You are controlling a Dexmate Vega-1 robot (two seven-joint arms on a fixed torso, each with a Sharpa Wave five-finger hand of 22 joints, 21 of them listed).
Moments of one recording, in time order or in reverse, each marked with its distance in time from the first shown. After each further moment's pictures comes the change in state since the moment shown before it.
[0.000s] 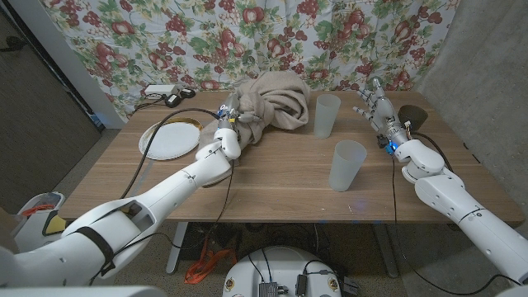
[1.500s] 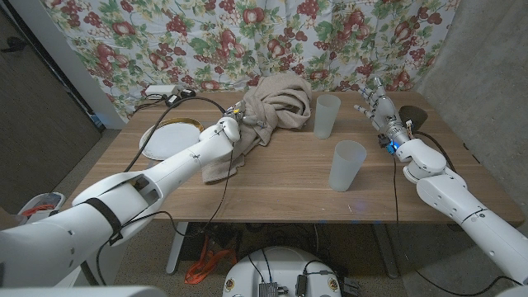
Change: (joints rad) left arm -0.181 -0.013 0.131 0.134 -0.091 0.186 -0.445; left_hand -0.151 0.063 -0.001 -0.001 -0.059 -0.285 -0.052 -0.066 0.085 -0.075 0.000 -0.443 -0.004 -0.021 0.029 -0.447 -0.013 0.042 0.080 -0.095 0.056; right arm -0.011 -0.014 0.006 -0.026 -0.008 -0.001 -0.010; right_hand -0.003 -0.003 0.003 0.003 0.000 0.003 0.001 0.005 0.000 -0.006 0.006 0.004 -0.005 0.000 0.000 0.000 0.000 -0.013 -0.012 0.000 0.000
